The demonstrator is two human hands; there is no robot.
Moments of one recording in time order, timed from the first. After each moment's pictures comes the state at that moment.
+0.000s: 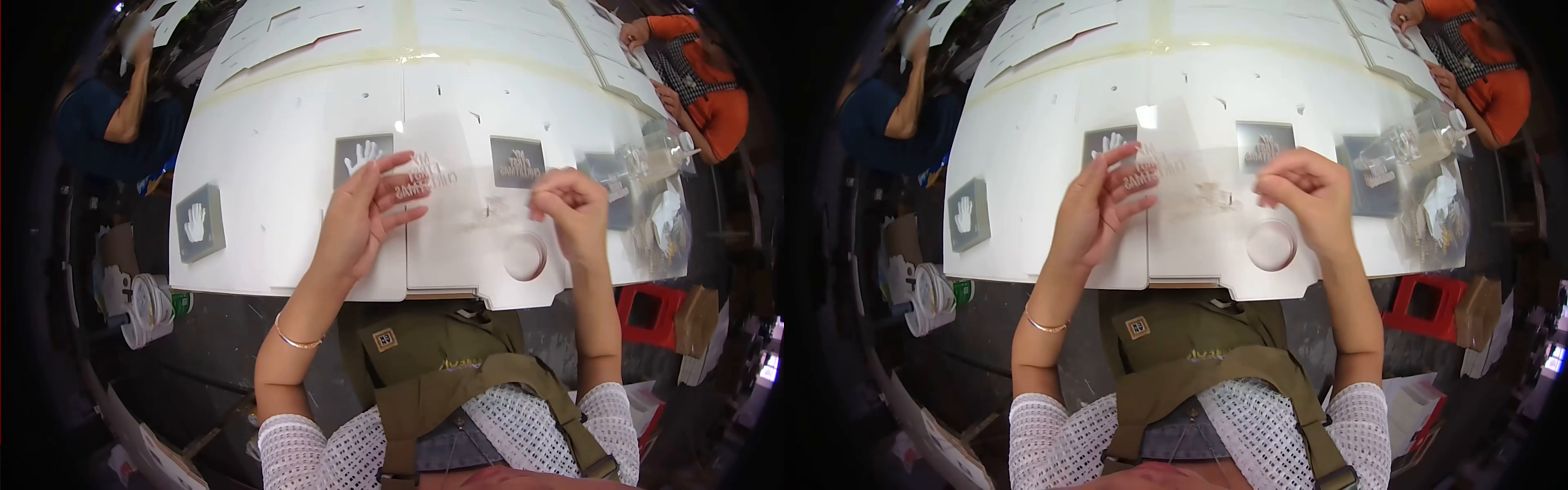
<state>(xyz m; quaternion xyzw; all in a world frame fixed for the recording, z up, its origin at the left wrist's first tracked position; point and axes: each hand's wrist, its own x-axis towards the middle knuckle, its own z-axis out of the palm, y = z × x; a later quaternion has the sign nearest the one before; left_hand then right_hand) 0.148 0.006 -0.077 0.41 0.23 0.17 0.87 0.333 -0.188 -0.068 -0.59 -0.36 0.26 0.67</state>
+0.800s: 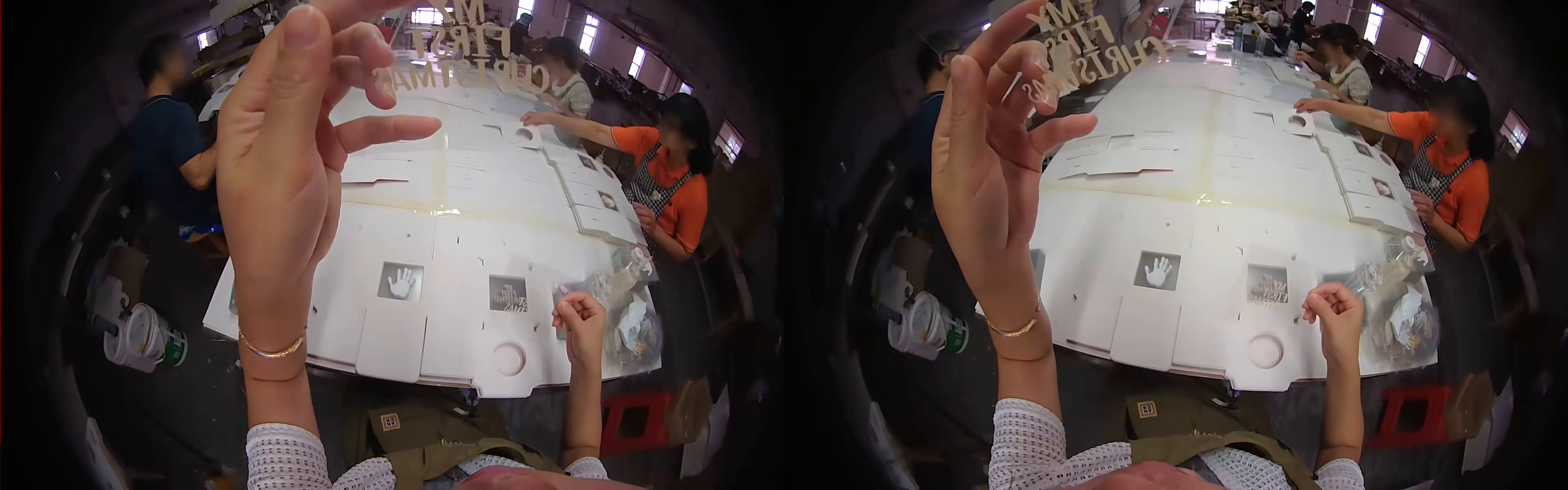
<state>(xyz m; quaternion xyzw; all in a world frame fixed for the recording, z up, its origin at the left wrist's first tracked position) 0.110 0.019 0.174 0.69 -0.14 0.55 0.45 0.338 -0.233 -0.033 -0.59 -0.31 0.19 0.73</state>
